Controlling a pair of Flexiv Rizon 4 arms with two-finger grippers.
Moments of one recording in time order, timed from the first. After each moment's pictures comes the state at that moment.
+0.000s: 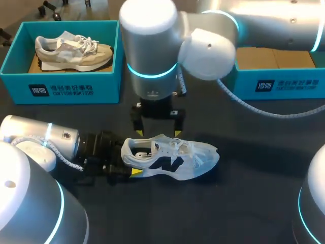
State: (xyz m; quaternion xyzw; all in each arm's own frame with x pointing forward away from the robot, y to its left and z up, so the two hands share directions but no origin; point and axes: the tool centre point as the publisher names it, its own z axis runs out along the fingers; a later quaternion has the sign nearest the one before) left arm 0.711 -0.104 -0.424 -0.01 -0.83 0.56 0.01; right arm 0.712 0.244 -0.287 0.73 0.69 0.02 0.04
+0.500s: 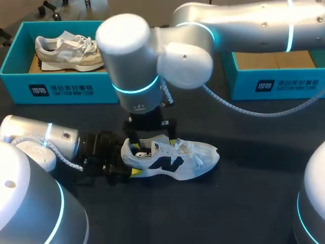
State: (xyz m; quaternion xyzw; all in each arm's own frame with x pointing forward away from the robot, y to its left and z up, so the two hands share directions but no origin) left arm 0.711 -0.104 -0.424 -0.01 -0.83 0.56 0.01; right arm 0.703 0.251 -0.323 0.70 0.71 -0.03 0.06
